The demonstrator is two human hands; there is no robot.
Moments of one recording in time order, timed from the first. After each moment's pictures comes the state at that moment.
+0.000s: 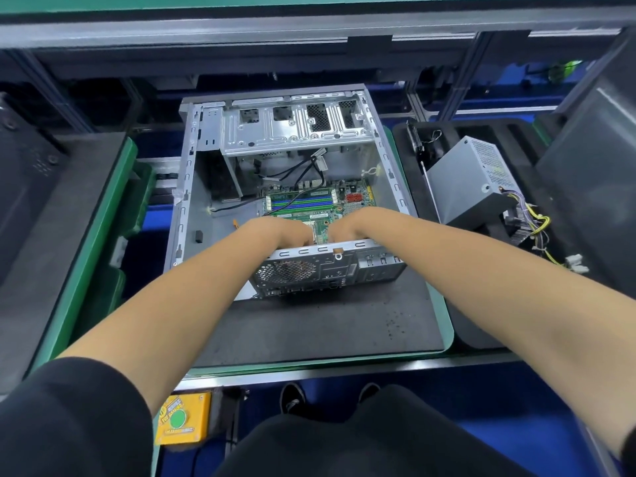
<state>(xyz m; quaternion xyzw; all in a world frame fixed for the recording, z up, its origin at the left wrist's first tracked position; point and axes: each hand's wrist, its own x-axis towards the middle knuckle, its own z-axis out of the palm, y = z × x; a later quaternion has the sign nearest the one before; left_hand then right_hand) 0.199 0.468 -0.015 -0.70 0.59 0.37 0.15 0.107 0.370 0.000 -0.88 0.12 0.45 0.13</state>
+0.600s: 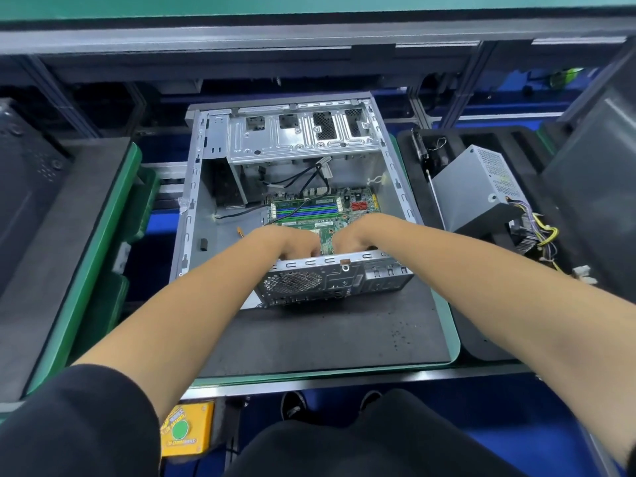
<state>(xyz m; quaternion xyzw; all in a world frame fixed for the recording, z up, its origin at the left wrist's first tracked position) 0.199 0.468 -0.010 -0.68 0.59 0.41 0.11 0.113 0.368 -0.001 -0.86 0.12 0.47 0.13</state>
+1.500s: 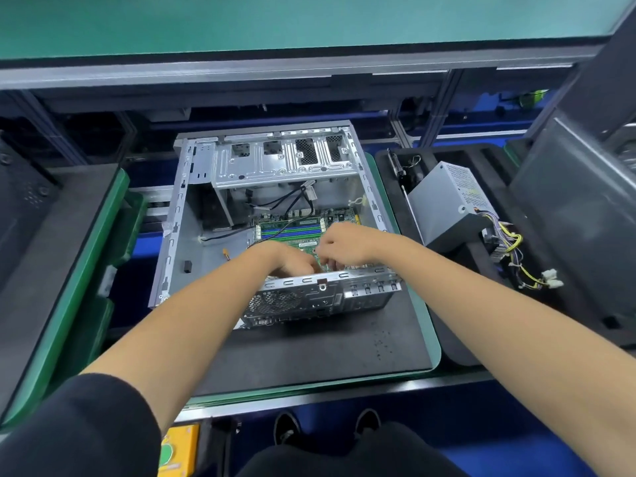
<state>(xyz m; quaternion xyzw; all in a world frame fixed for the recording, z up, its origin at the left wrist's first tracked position) 0.172 0.456 -0.003 -0.68 0.51 0.52 0.08 0.061 0.368 0.037 -0.91 0.18 0.20 0.31</state>
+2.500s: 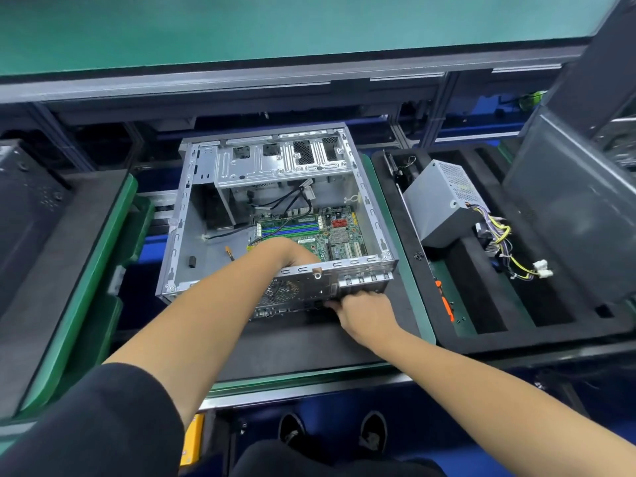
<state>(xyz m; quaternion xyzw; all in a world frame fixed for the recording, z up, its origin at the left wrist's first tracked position) 0.151 0.453 0.006 -0.66 0.51 0.53 0.17 -0.032 0.437 -0.061 -0.96 0.29 -0.02 -0.01</state>
